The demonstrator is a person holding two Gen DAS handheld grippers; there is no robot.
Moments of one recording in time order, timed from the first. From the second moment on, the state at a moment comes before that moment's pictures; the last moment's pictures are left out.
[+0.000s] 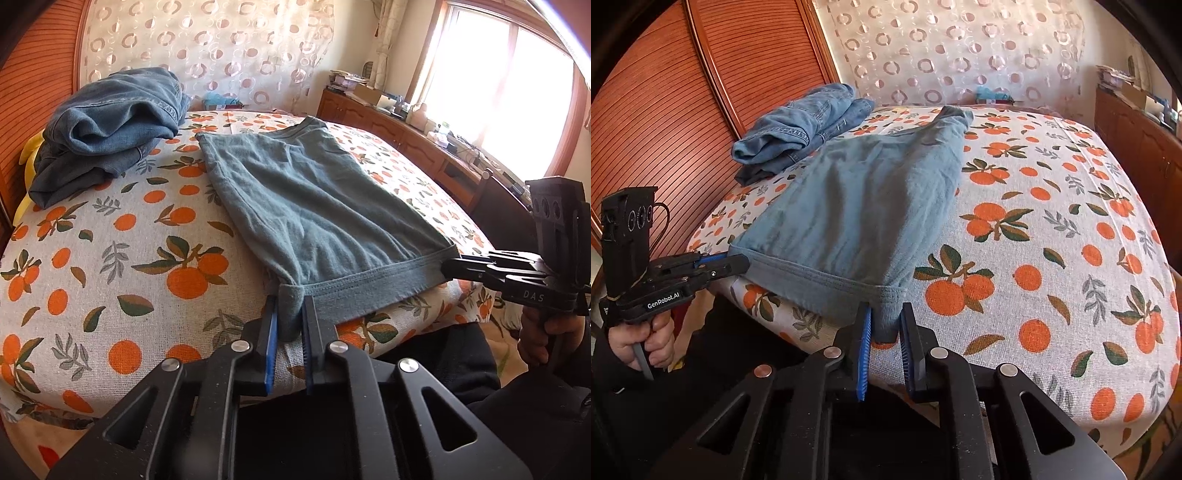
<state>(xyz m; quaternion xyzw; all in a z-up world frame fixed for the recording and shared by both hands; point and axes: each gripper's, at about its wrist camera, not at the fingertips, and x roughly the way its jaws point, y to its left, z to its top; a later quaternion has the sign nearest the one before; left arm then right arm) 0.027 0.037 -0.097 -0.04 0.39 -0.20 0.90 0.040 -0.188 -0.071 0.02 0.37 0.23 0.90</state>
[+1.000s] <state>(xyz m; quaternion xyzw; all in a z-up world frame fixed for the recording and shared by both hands) 0.057 0.038 -0.063 -0.05 0.35 -0.21 0.91 0.064 -0.191 -0.029 0.02 0.31 0.22 0.92</state>
